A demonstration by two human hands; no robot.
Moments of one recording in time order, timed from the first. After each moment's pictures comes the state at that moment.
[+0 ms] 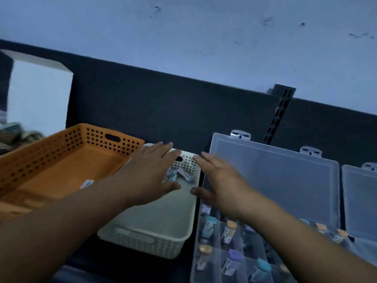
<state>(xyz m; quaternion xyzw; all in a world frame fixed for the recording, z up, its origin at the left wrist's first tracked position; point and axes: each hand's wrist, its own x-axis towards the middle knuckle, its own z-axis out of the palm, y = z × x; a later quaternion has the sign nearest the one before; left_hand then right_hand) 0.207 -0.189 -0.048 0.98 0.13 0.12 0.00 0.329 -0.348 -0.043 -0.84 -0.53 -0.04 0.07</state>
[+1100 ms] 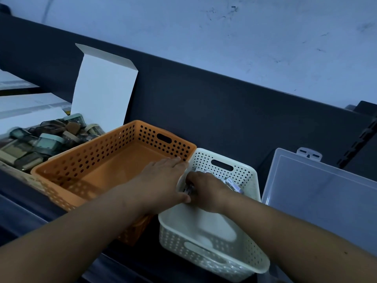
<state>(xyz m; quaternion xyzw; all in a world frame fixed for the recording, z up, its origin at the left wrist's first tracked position) 0.148 -0.105 -0.070 0.97 0.21 0.04 0.12 0.293 -0.187 -0.096 -0.82 -0.57 0.08 0.04</state>
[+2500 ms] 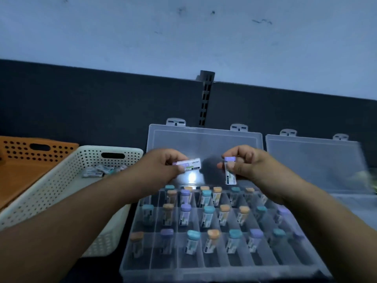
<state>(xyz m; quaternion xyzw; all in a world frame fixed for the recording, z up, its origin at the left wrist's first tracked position) 0.272 -0.310 -0.029 0.84 0.06 0.10 0.53 0.375 -0.519 -0.017 -0.77 -0.29 0.16 0.55</state>
